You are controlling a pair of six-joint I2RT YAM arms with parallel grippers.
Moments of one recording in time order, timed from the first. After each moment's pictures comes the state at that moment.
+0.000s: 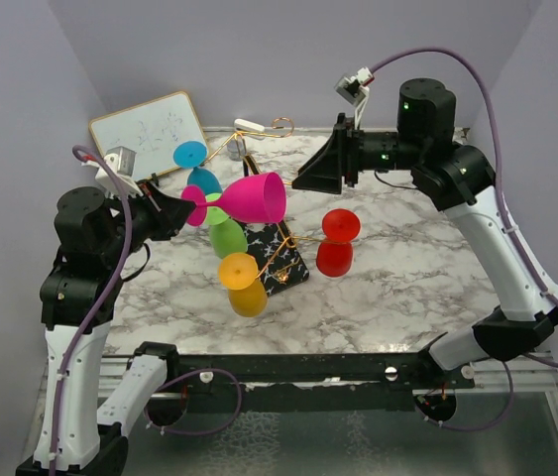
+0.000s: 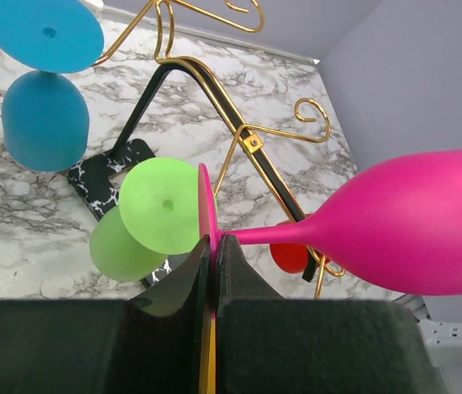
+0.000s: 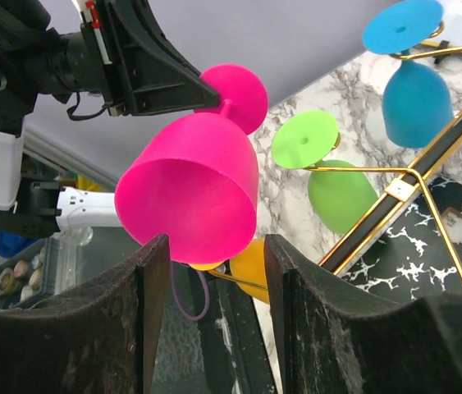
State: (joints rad) left arm -0.11 0.78 1.30 -0.76 0.38 -0.51; right arm 0.57 1.47 1.91 -0.67 -0.82 0.32
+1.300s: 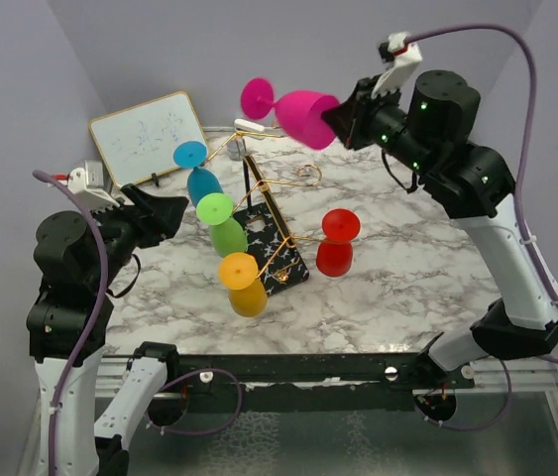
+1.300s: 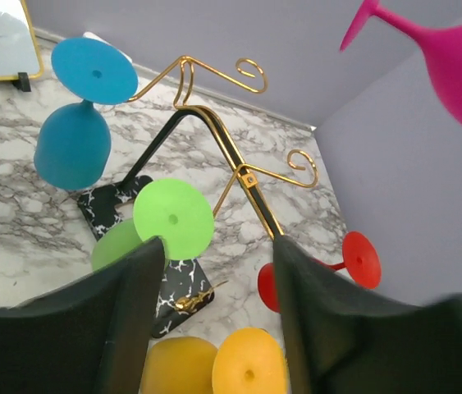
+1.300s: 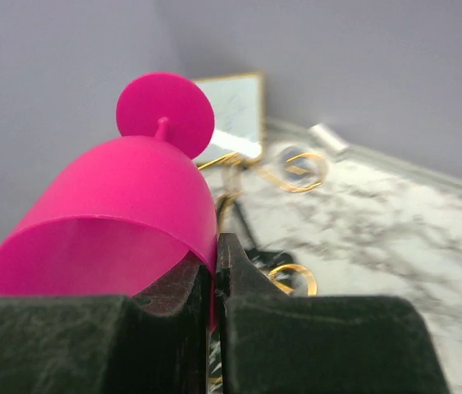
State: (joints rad) left arm -0.12 0.71 1.32 -0.75 0.24 -0.61; right arm 0.74 1.49 2.10 -0.71 0.02 0.25
